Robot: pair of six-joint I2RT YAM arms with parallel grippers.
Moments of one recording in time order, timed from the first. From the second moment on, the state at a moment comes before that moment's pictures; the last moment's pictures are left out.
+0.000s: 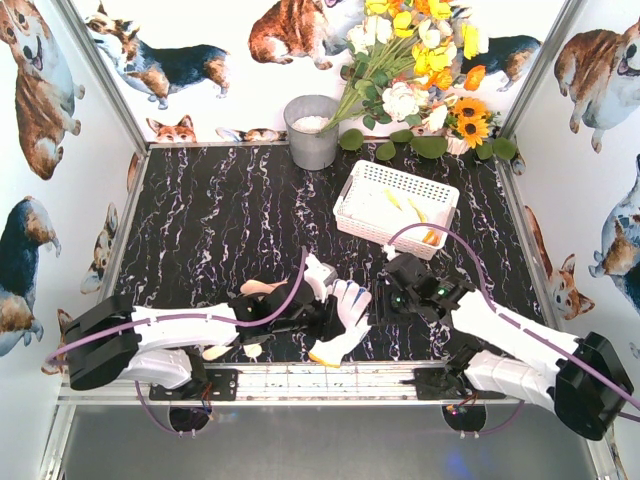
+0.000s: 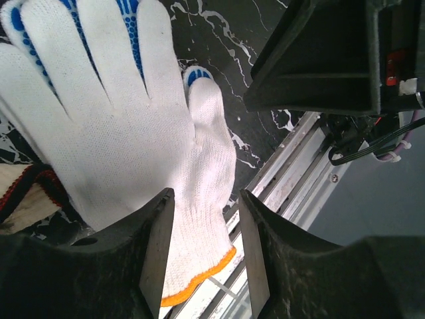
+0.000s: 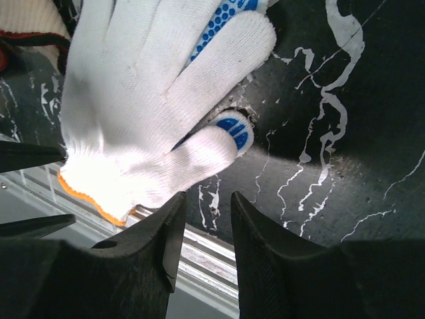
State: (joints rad) left arm -1.14 1.29 0.55 0.15 0.03 -0.68; right arm 0.72 1.00 0.56 -0.56 -0.16 0.64
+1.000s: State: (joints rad) left arm -1.17 1.28 0.55 0.09 -0.03 -0.68; right arm 0.74 1.24 0.59 -0.44 -0.10 0.56
